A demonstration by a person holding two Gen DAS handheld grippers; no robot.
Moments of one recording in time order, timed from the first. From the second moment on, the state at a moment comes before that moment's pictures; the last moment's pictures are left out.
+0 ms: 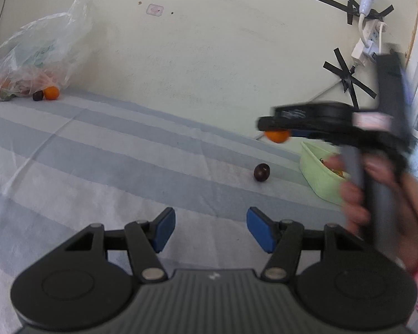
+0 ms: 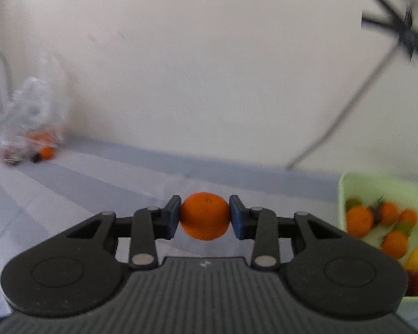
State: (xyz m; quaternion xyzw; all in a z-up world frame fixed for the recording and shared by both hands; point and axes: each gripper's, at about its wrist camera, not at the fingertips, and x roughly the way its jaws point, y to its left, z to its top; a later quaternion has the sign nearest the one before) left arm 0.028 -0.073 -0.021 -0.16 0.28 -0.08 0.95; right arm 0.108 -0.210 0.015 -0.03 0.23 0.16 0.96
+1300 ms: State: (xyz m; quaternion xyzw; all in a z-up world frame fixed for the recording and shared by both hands) left arm 0.120 -0.170 -0.017 0.03 0.32 -0.21 0.92; right arm -0.001 -0.300 -0.046 0.00 0.27 0.20 0.94
